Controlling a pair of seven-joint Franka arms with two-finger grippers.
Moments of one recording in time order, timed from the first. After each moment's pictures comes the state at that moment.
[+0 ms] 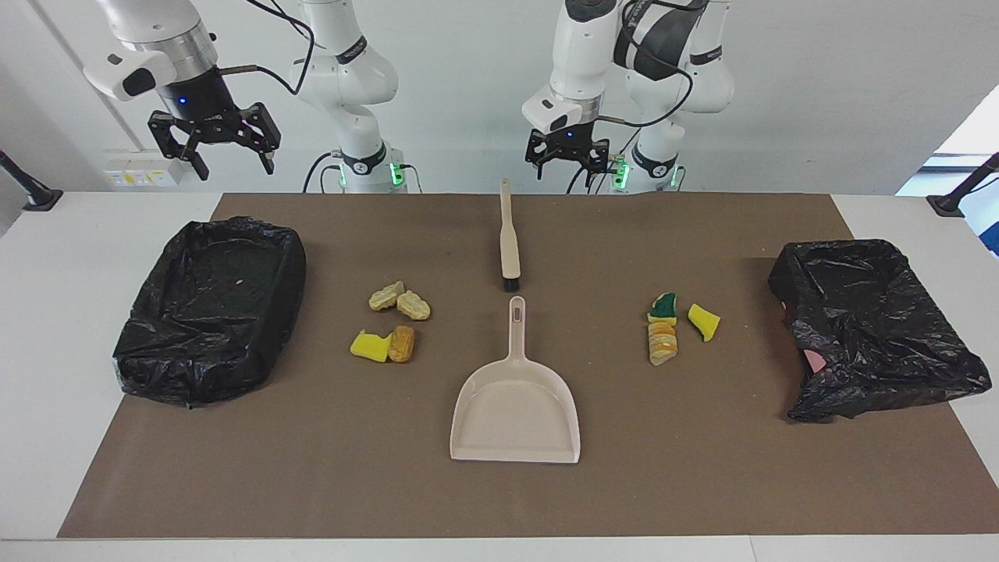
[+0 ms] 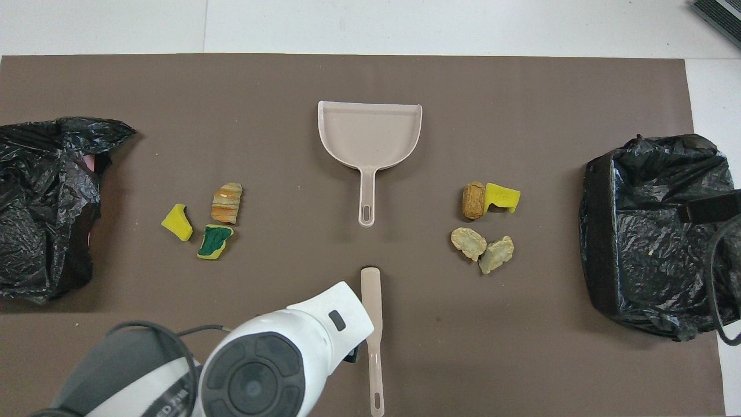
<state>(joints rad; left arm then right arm) -0.41 -0.24 -0.38 -2.11 -0.11 1.87 -0.47 -0.01 -0.08 -0.03 -1.54 0.00 1.48 -0.17</state>
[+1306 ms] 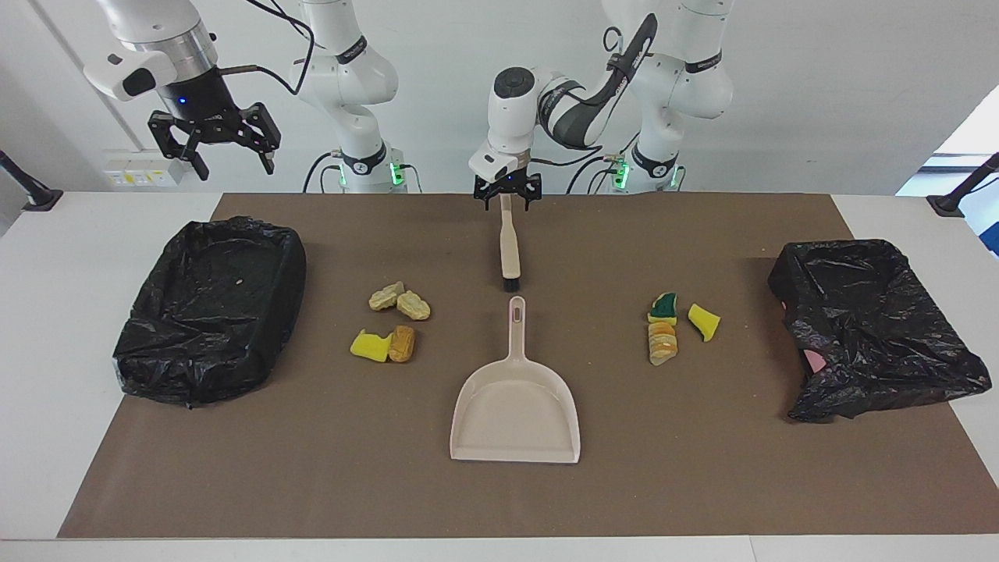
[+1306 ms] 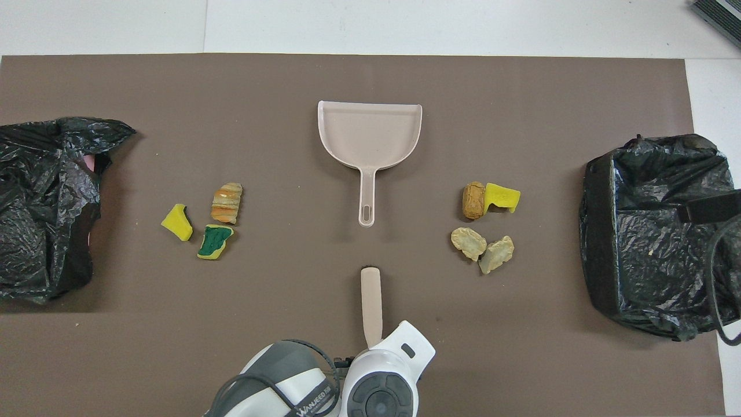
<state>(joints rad) -0.65 0.01 -0.37 -2.26 -0.11 2.22 -0.89 -0.01 -0.08 -0.03 -1.54 0.00 1.48 -0.17</state>
